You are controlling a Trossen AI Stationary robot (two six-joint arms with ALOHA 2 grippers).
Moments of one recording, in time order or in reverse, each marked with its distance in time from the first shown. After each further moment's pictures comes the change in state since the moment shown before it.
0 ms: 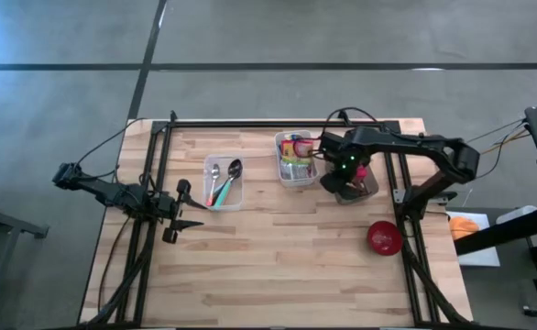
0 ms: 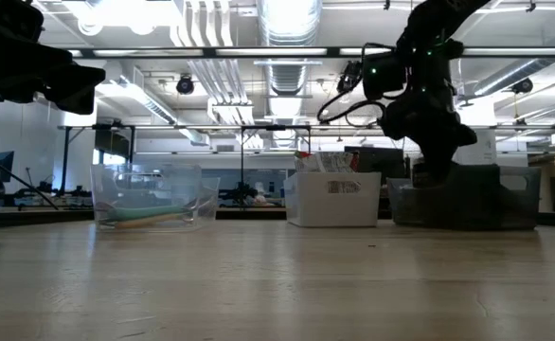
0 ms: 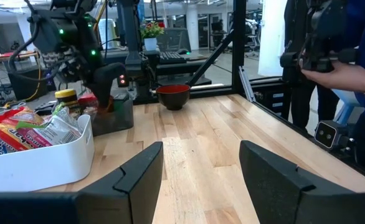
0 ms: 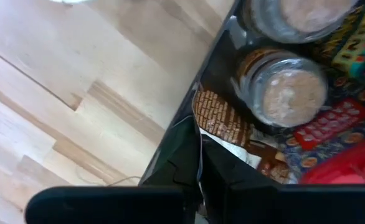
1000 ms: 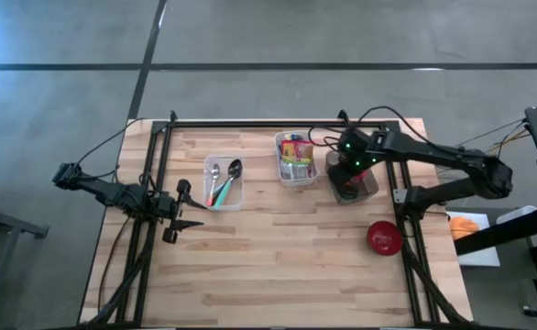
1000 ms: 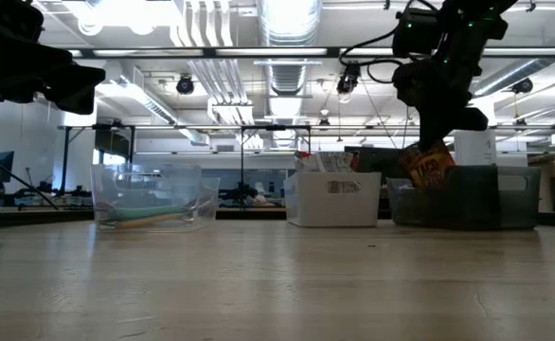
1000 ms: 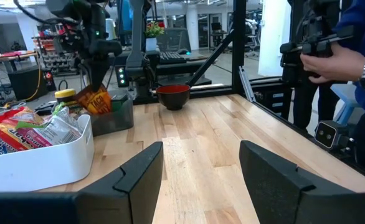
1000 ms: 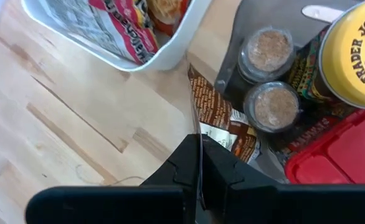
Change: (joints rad) left arm 0.000 0.000 0.000 0.000 0.000 0.000; right arm 0.000 -0.327 -0.150 0.204 0.047 0.132
